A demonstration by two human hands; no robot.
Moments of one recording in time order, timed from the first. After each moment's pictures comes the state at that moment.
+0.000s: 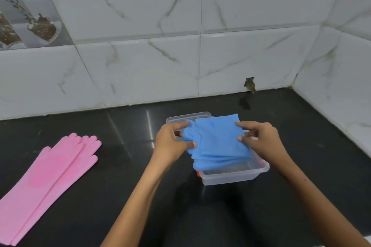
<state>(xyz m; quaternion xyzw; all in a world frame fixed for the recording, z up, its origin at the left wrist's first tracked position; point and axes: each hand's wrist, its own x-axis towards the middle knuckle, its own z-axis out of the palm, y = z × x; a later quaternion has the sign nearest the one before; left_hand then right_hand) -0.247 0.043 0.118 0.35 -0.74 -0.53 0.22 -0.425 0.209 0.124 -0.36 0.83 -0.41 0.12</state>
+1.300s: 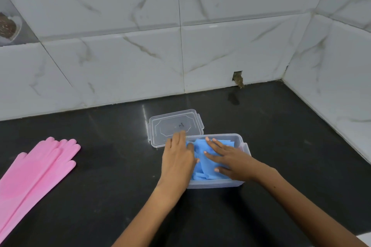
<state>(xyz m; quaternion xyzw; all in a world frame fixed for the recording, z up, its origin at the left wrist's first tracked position) -0.306 0.096 0.078 0.26 -0.96 0.00 0.04 -0.471 0.208 0.035 -0.68 0.72 0.05 0.15</state>
